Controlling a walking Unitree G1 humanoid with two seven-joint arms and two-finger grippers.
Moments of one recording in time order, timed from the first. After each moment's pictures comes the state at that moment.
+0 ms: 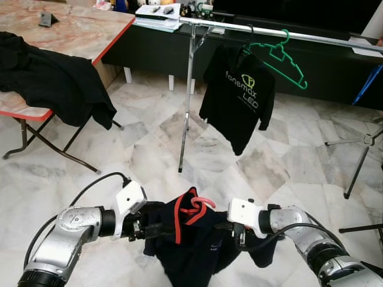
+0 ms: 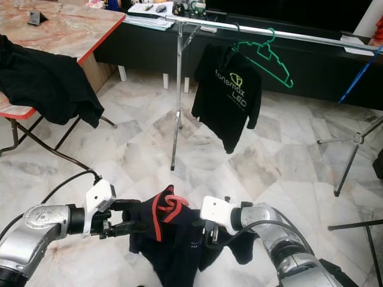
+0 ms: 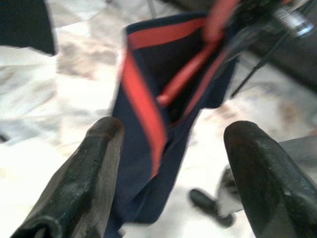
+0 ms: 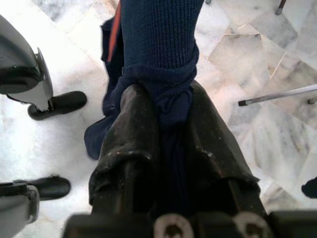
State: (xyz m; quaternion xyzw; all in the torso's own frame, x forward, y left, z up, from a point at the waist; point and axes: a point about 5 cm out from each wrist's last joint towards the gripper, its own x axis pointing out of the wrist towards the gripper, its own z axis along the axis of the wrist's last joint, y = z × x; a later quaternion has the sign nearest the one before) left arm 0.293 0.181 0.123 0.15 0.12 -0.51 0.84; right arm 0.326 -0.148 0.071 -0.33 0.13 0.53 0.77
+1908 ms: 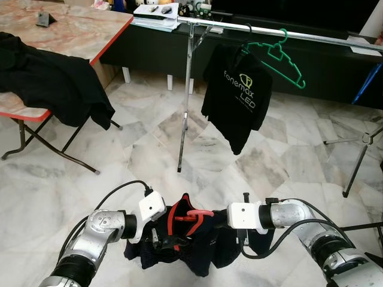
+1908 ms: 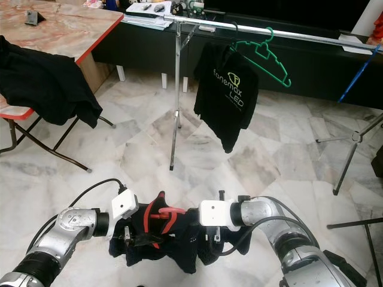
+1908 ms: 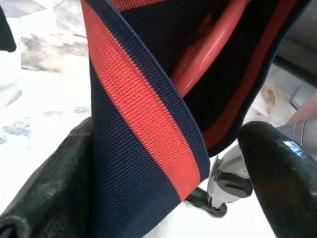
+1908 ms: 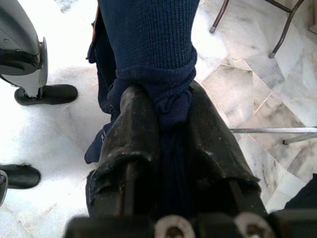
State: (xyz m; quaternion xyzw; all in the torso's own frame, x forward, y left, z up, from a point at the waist) left arm 0.308 0.150 0.082 0.16 0.14 -0.56 0.80; right arm 0.327 -0.144 0.090 -0.39 0.07 0.58 0.71
